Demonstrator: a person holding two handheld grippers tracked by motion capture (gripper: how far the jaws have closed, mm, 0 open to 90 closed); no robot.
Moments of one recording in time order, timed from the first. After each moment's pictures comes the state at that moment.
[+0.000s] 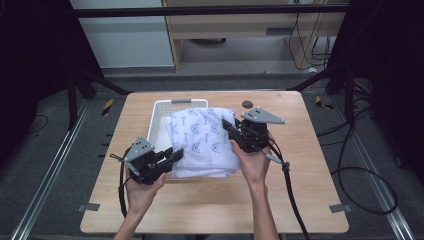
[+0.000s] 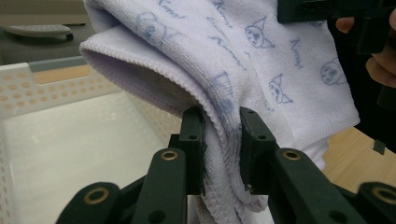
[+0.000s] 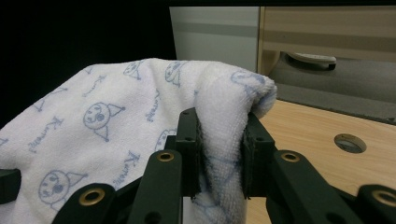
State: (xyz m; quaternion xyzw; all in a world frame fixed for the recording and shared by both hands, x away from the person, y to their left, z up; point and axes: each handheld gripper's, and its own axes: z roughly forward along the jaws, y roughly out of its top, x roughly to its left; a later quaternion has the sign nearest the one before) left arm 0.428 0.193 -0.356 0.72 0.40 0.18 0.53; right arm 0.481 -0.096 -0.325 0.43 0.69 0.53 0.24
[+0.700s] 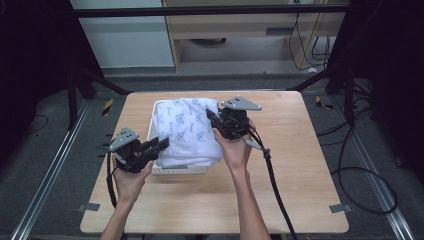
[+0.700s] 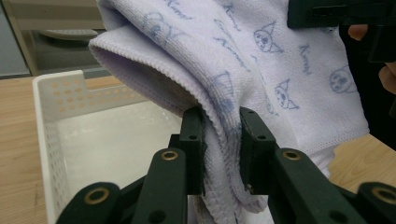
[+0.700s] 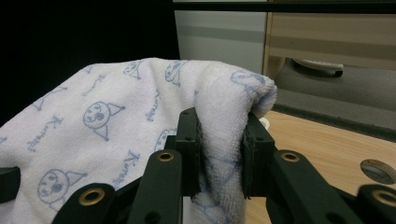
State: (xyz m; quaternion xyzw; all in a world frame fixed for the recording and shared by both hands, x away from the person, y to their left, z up) left arm 0.452 0.226 -0.352 0.70 0.43 0.20 0.53; right arm 0.515 -0.055 -0.320 0.42 0.69 0.53 0.24
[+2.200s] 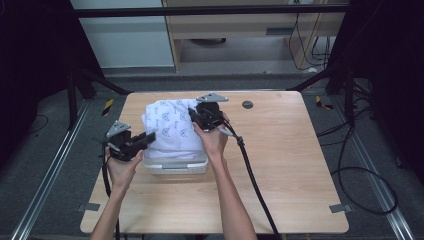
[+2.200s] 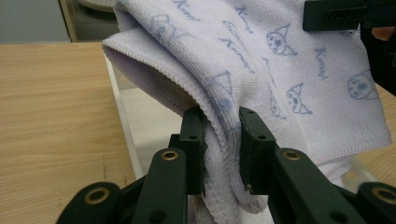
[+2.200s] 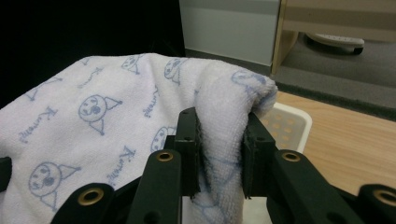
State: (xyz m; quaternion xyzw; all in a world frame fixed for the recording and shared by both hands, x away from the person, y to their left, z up) left arm 0.505 0.267 -0.391 0.70 0.49 0.21 0.48; right arm 0.583 0.003 -0.368 0.43 0.72 0.50 0.22
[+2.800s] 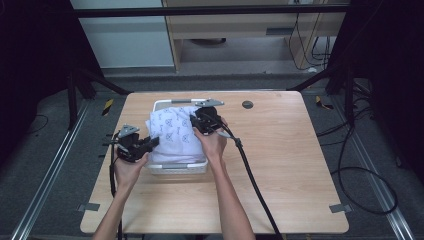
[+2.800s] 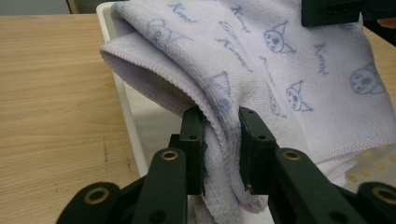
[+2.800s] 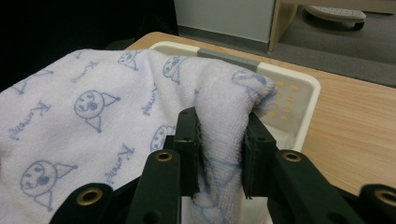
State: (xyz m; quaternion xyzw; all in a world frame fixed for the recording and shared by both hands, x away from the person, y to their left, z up) left arm 0.516 0.258 -0.415 0.72 0.50 0.20 0.44; right arm 0.598 0.008 -0.401 0.44 0.74 0.46 0.21
